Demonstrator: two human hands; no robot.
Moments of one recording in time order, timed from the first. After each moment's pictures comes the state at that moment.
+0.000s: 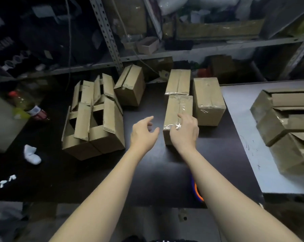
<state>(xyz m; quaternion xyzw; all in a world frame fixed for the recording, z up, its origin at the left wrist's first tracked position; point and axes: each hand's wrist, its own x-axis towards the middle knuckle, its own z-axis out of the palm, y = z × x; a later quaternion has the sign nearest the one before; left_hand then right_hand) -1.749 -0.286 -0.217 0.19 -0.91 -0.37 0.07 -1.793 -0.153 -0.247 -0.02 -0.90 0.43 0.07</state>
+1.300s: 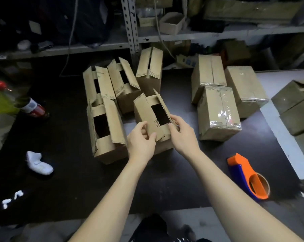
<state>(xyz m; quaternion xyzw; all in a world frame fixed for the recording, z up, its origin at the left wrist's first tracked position) -1.720 -0.461 -0.228 0.26 -0.84 -0.48 0.01 -1.759 -0.326 -0.235 -0.05 -0.86 0.50 -0.09</state>
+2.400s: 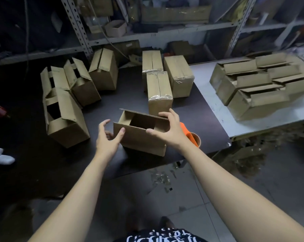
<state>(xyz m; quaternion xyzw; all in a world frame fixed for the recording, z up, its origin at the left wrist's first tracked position) -1.617 -0.384 -0.272 0.20 -0.82 -0.54 0.04 -1.632 -0.140 -0.238 0.01 -0.84 0.54 -0.09</state>
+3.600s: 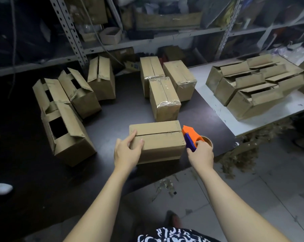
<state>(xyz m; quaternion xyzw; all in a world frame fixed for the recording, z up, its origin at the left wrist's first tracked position) -1.640 -0.393 -0.282 0.11 -0.88 -0.45 -0.01 -1.617 -0.143 -0.314 -0.31 -0.91 0.27 0.02</state>
